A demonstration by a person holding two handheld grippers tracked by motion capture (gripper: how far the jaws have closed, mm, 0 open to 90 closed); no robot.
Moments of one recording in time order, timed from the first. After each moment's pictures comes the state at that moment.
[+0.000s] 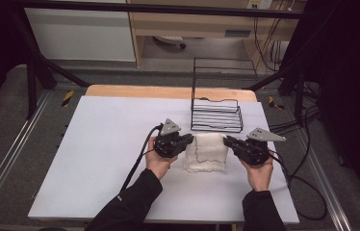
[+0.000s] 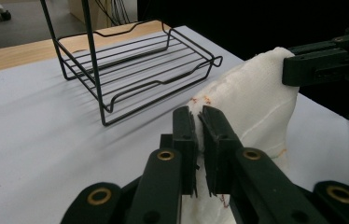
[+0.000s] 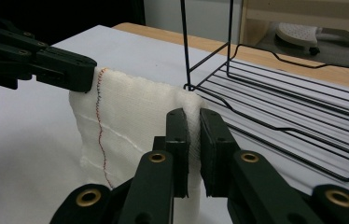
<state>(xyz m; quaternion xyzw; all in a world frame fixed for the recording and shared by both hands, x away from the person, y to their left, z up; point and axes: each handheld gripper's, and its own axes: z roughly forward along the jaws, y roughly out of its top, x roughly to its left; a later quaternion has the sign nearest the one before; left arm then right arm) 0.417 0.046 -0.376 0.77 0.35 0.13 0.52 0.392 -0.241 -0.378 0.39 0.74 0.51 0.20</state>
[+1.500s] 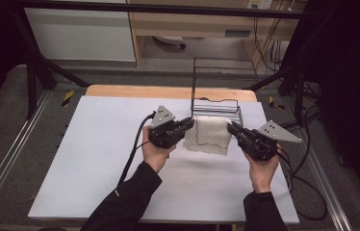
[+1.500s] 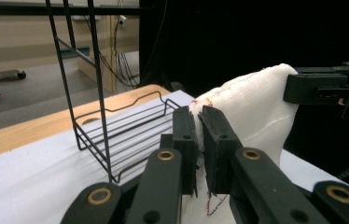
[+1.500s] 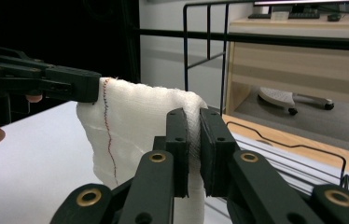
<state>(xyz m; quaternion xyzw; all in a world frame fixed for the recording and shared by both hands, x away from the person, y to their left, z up) 0.408 0.056 -0.319 0.72 0.31 0.17 0.59 0.372 -0.235 -0.328 0.36 0.67 0.58 0.28</state>
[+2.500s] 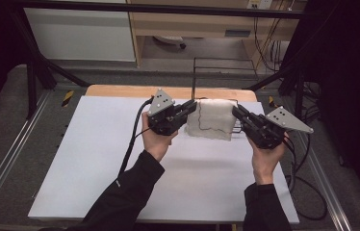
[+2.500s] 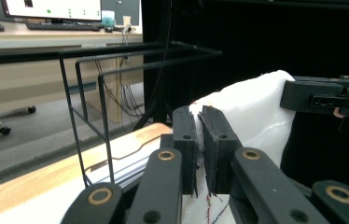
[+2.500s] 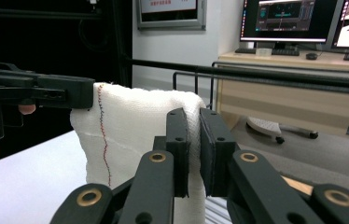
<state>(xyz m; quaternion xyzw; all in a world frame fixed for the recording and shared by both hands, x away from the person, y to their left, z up) 0.412 0.054 -0.274 0.69 0.29 0.21 0.62 0.378 -0.234 -0.283 0.34 0.64 0.61 0.32</state>
